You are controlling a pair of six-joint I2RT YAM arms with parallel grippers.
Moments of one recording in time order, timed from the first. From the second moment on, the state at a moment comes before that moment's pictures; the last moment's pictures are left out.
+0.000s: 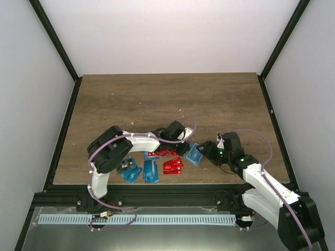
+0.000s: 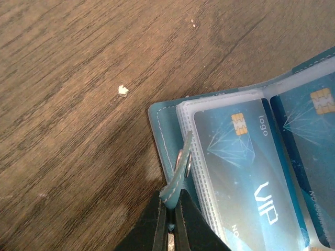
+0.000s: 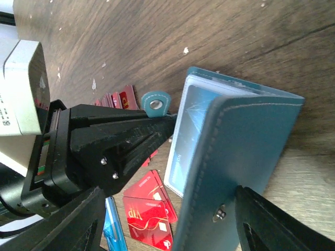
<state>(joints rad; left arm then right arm) -0.90 1.98 1.10 -0.01 0.27 -0.25 0.36 0.86 0.33 -0.23 -0.40 0.93</state>
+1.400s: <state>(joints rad) -0.90 1.91 0.80 0.41 0.44 -0.61 0.44 1.21 0.39 0.03 -0.43 0.90</state>
